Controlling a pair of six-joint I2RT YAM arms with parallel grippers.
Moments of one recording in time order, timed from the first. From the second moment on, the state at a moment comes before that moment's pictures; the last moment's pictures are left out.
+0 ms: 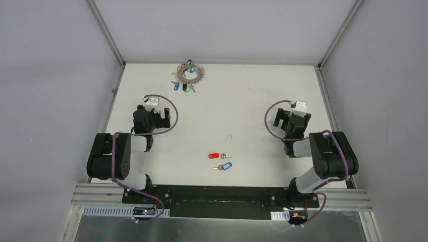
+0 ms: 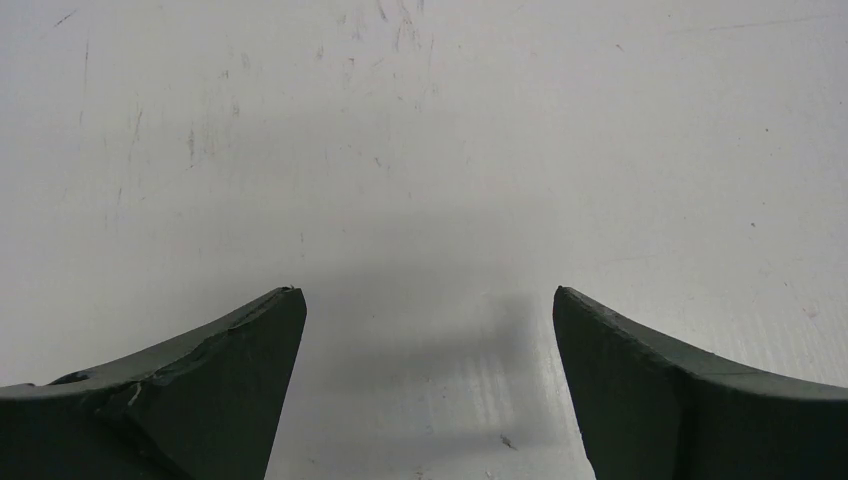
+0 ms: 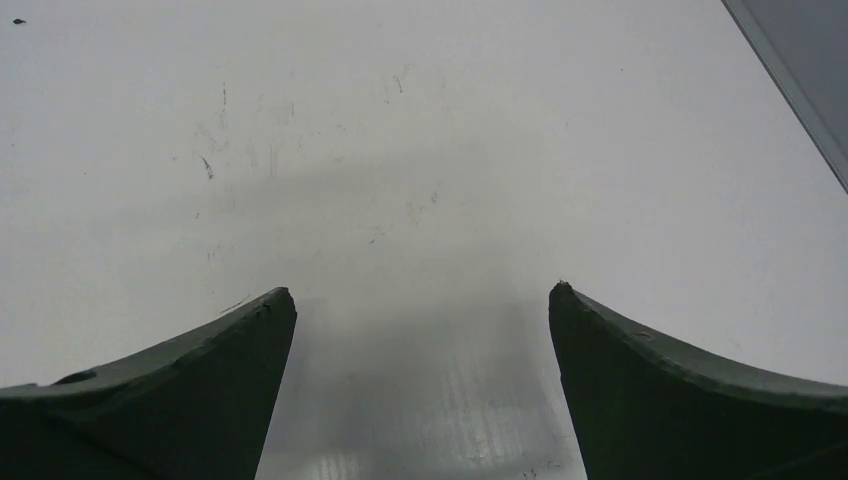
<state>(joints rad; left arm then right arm) 0.01 1.50 0.36 0.84 0.12 0.02 0.09 1.57 0.32 0.91 0.28 0.07</state>
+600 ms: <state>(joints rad) 0.01 1.43 0.69 0.26 0.03 -0.13 0.12 1.38 0.34 0.69 0.30 0.09</state>
